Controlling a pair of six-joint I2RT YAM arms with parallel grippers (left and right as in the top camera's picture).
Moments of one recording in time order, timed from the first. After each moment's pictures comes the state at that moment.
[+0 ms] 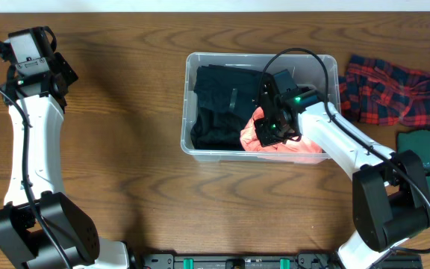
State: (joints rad) left arm 0.28 1.65 1.41 -0.62 -0.43 -0.28; right arm 0.41 1.82 1.21 -0.76 -0.19 0.13
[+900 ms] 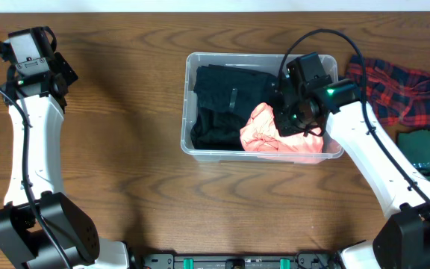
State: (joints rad) left arm 0.28 1.65 1.41 -0.62 -0.43 -0.28; right arm 0.35 1.63 1.33 -1.00 -0.10 0.10
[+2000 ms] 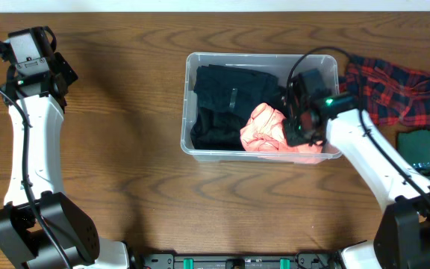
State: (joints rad) left arm 0.28 1.65 1.41 -0.62 -0.43 -0.28; right arm 0.30 1.63 1.23 -0.95 0.01 0.11
